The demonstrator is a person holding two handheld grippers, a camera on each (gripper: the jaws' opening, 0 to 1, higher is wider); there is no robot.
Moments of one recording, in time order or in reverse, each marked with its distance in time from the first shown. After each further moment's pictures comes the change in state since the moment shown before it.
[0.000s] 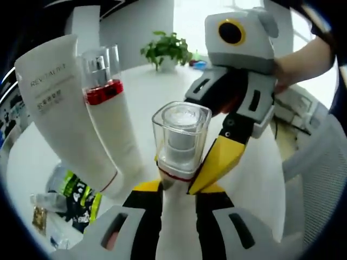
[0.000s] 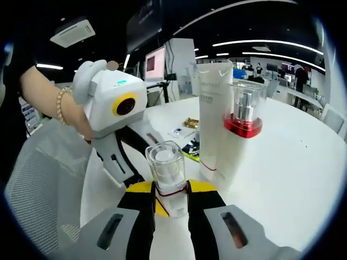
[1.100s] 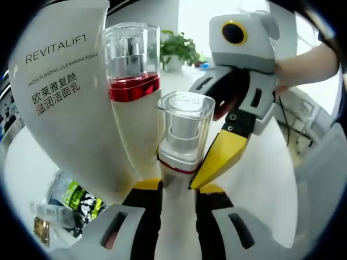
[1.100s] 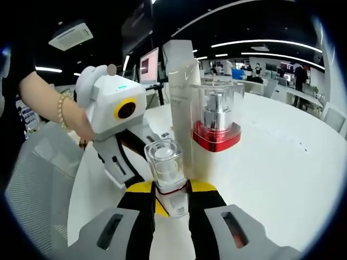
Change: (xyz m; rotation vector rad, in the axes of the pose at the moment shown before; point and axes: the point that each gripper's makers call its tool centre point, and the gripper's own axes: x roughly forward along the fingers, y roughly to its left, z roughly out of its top) left arm 0.016 0.031 0.001 -0.033 -0.002 0.007; right arm 0.011 -0.032 0.005 0.011 -0.006 0.006
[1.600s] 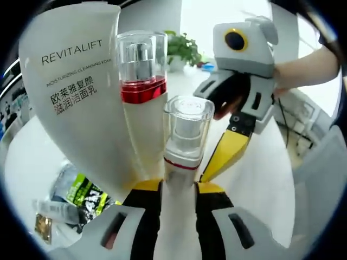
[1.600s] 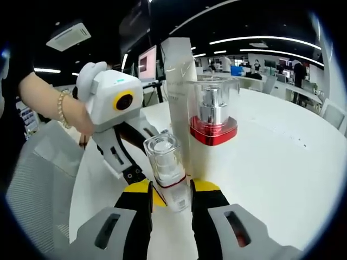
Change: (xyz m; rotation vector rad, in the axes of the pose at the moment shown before) left arm -0.010 0.004 0.001 -0.015 0.001 0.010; right arm -0.005 -0.002 -0.005 0.018 0.022 -0.009
